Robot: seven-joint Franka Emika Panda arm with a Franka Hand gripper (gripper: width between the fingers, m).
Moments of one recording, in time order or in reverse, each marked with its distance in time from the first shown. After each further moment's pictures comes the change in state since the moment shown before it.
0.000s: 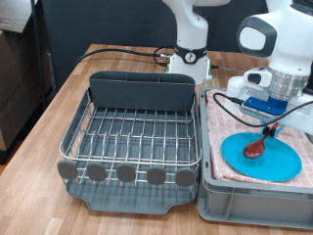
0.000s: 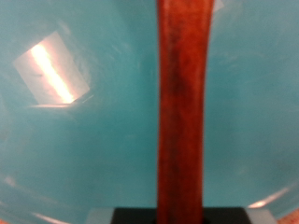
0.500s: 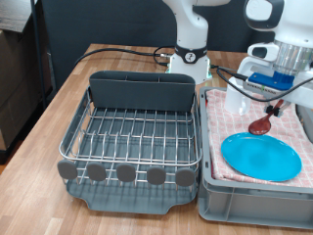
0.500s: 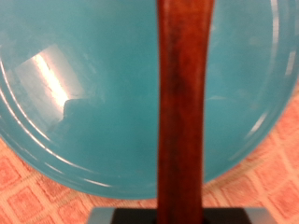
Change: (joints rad) arm -0.005 -0.158 0.015 0.002 0.104 -0.147 -0.137
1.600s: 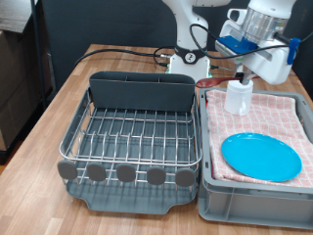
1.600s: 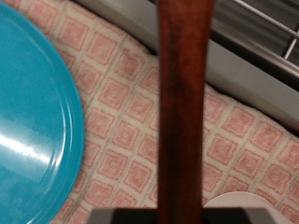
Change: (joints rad) arm -0.030 -0.241 -0.071 -0.145 0.123 -0.194 0.327
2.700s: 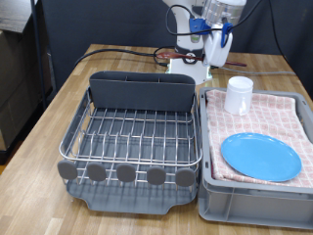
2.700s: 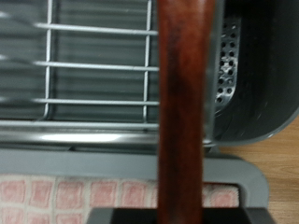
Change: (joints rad) arm -0.038 -0.242 -0.124 -0.204 0.042 -0.103 0.226
